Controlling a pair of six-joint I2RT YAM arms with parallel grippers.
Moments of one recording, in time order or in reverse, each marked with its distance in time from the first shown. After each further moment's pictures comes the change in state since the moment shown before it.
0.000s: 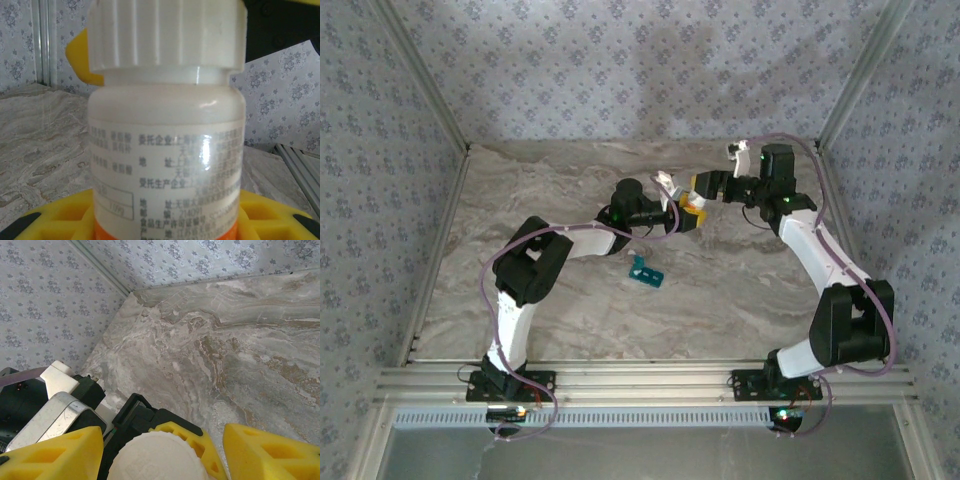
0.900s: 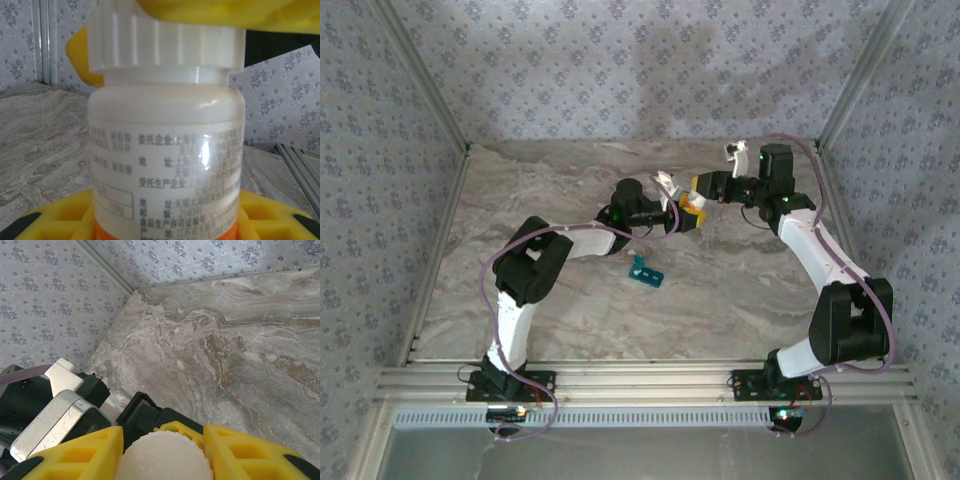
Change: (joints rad) left arm 0.001 0.000 0.000 -0.002 -0.001 0.000; right arm 0.006 0.009 0.000 0.008 -0.018 0.002
